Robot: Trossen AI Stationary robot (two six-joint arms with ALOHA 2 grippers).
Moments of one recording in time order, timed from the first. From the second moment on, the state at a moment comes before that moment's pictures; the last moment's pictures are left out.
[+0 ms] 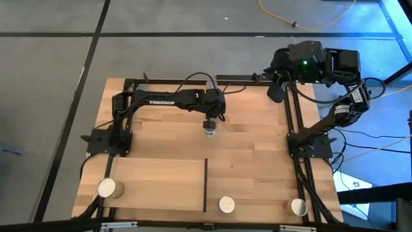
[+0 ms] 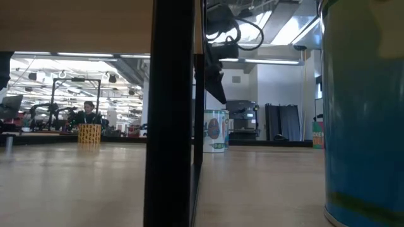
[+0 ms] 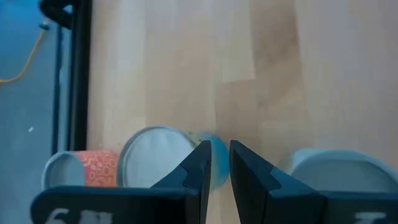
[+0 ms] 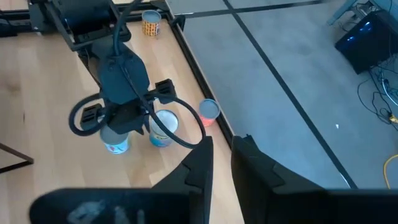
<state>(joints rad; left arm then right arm) 0.24 1.98 1.61 -0.56 -0.17 0.39 -0.21 1.52 2.36 -1.57 0.32 -0.03</state>
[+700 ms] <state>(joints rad) 0.26 1.99 1.61 -0.56 -0.19 0.37 -0.21 1.52 2.36 -1.57 0.32 -0.03</state>
